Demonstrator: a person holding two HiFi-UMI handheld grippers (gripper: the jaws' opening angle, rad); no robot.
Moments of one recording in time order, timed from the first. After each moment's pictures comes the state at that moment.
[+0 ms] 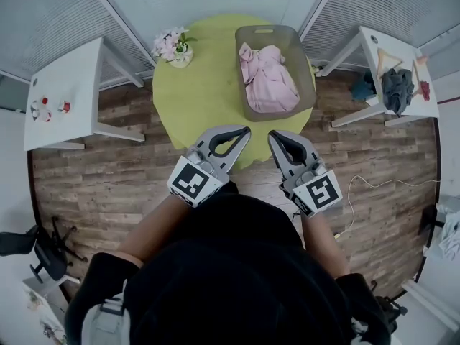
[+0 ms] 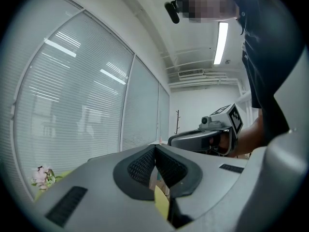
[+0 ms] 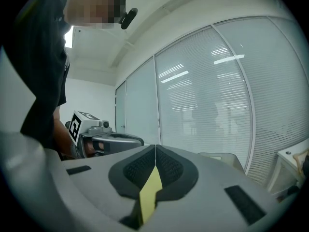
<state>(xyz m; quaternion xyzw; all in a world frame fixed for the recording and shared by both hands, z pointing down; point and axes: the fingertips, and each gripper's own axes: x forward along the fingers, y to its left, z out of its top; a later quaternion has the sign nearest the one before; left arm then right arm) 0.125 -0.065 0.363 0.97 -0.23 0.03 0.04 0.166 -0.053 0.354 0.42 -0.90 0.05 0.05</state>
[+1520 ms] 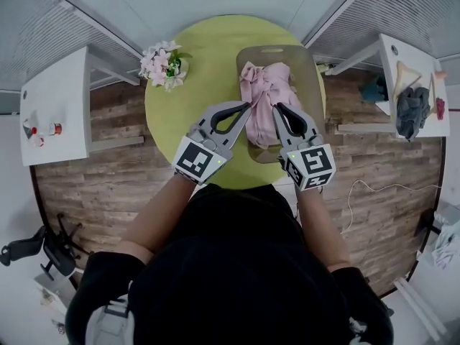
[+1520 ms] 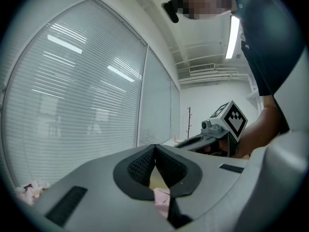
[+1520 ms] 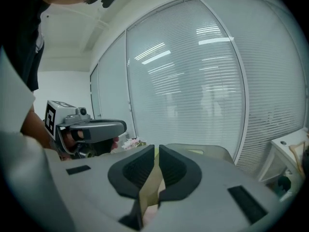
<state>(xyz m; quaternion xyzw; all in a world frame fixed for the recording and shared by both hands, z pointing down) 0.154 -0.296 0.417 0.96 -0.27 0.04 0.05 0.215 -0.297 0.444 0.49 -0.85 0.14 0.11</state>
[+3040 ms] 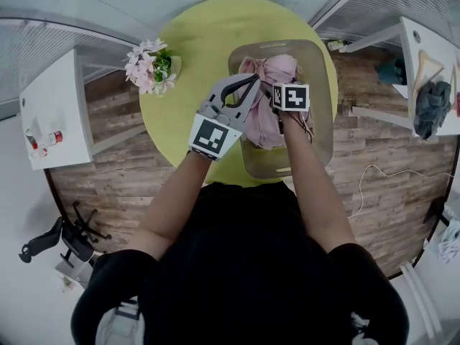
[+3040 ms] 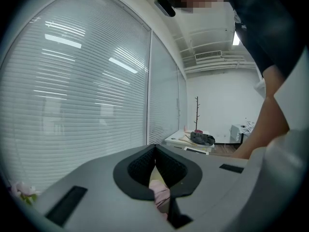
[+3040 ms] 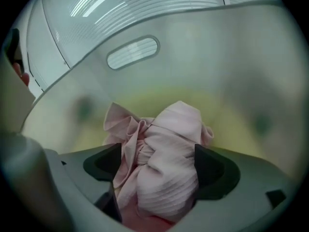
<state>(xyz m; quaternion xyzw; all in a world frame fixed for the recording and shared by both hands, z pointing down) 0.209 -0.406 0.491 0.95 -0.30 0.08 0.04 0.279 -0.416 0.723 0.53 -0.67 0.43 0.29</state>
